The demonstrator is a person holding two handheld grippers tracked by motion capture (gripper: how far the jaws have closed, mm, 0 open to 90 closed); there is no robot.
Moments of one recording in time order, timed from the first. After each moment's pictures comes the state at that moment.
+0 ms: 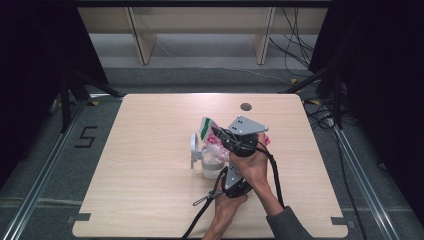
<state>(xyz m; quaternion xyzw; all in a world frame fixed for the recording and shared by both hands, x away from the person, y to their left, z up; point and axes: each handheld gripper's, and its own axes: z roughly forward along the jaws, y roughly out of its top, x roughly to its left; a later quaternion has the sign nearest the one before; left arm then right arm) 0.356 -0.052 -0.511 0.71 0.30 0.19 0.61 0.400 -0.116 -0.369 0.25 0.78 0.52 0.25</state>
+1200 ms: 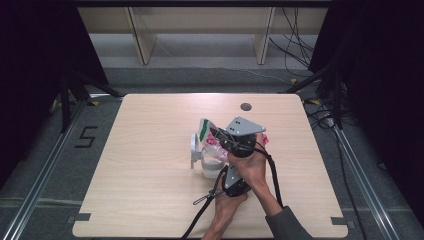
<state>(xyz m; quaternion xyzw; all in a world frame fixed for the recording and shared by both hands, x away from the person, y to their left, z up) 0.357 -0.058 -0.511 0.68 0.32 0.17 0.64 0.400 -0.113 -0.370 0.24 0.79 0.51 0.26</state>
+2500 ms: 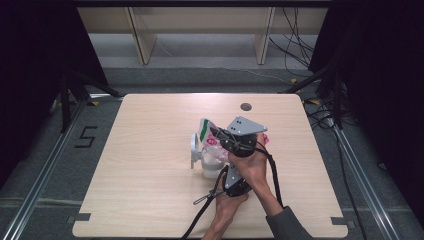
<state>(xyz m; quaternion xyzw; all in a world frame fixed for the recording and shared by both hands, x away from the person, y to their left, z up) 0.357 -0.059 -0.509 0.68 0.32 0.17 0.64 0.399 -0.114 -0.368 0.24 0.78 0.51 0.25</state>
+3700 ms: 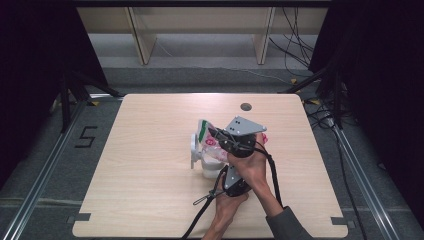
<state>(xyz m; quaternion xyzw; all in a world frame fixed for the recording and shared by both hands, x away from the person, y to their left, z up) 0.356 -0.059 -0.508 0.67 0.32 0.18 0.65 0.397 -0.111 -0.366 0.23 0.78 0.52 0.25</state>
